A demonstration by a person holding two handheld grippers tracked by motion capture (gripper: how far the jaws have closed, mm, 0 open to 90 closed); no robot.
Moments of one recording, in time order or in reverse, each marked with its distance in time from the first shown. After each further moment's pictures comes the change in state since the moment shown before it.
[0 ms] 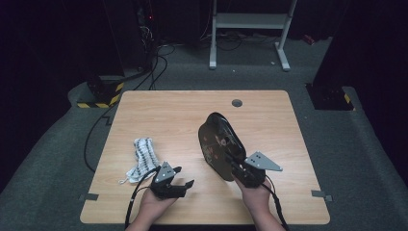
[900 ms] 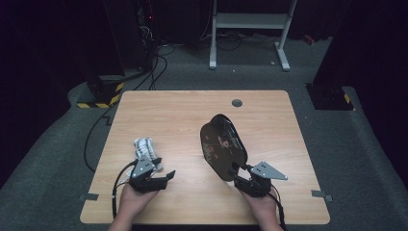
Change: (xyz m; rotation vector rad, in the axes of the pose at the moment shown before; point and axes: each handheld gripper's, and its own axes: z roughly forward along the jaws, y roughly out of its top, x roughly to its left) left arm 0.040 0.015 -0.064 -0.044 0.150 0.002; right arm -0.011 -0.034 -0.019 0.067 0.003 0.038
